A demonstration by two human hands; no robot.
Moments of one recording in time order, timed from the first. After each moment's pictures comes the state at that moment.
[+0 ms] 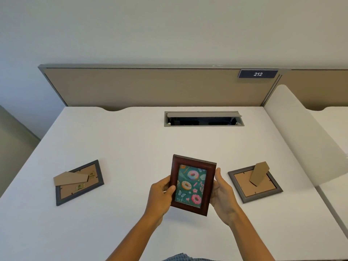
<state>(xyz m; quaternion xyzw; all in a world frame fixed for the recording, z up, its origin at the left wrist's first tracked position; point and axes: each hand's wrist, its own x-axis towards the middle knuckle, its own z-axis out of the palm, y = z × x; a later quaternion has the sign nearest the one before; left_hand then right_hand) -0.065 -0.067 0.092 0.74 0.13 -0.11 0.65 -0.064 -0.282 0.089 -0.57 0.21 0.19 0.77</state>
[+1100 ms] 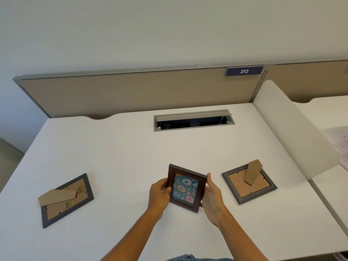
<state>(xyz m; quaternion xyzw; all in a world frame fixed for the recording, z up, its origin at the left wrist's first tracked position) -0.005 -0.083 0.026 0.79 0.13 -0.13 0.58 -0.039 -0.275 0.049 -0.53 0.33 0.17 0.76</state>
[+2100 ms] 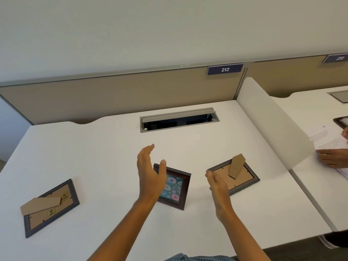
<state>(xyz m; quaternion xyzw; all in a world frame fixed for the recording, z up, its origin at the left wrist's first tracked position) 0.001 -0.127 0.122 0.83 -0.02 0.13 0.54 -0.061 -0.342 0.052 -0.66 0.30 -0.02 0.68</state>
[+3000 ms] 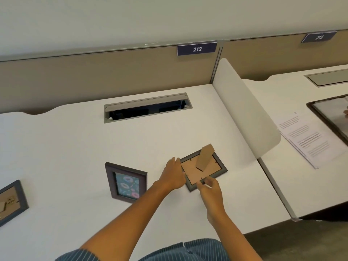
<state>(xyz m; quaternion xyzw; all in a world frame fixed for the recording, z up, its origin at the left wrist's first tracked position) 0.028 -0.321 0.025 0.91 -0.13 -0.31 0.25 -0.088 -0.447 0.028 -0.65 0.44 0.03 0.62</state>
